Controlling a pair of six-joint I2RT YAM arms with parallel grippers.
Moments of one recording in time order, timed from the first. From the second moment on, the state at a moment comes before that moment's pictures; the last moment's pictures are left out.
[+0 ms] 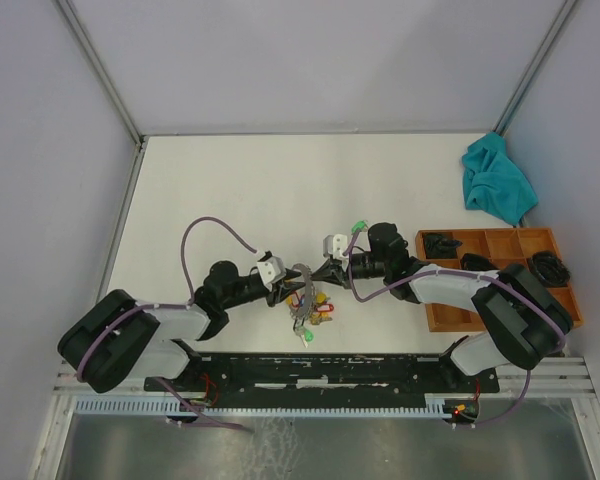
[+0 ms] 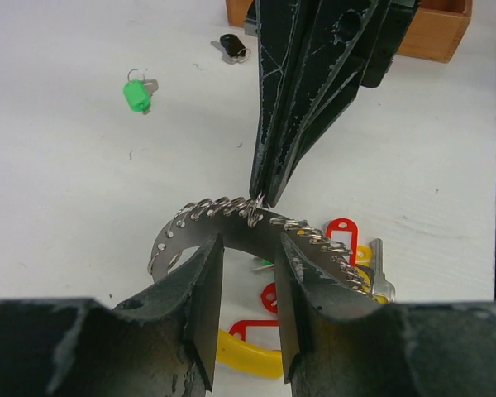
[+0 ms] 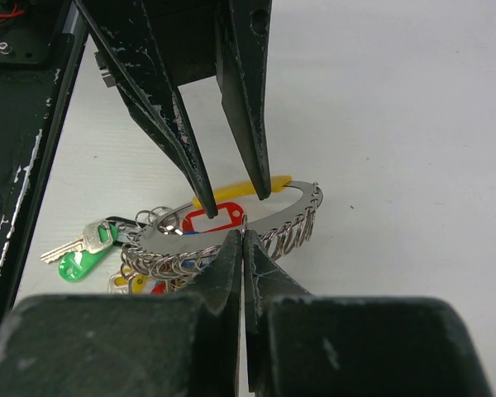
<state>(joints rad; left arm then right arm) -0.67 1.29 0.17 0.98 0.50 0.16 0.66 1.47 0.55 0.53 -0.83 -0.40</state>
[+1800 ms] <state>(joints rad) -0.60 1.49 0.25 1.11 0.74 0.10 0.66 1.43 0.58 0.44 -0.84 -0.40</state>
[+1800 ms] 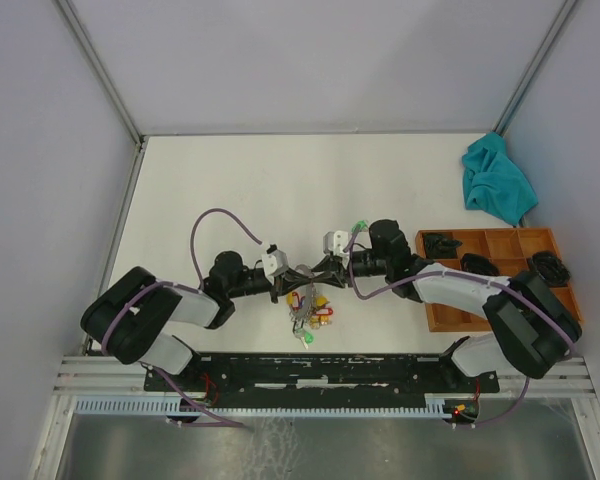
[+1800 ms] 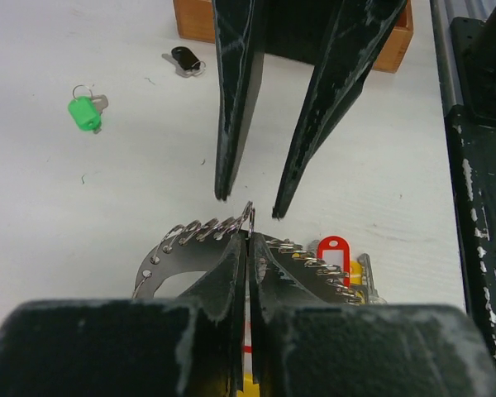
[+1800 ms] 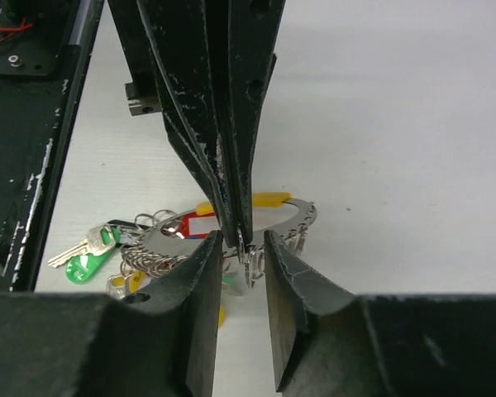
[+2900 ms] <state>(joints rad) -0.60 1.26 0.17 1.06 0.36 0.05 0.55 1.36 1.11 -0.50 0.22 0.18</state>
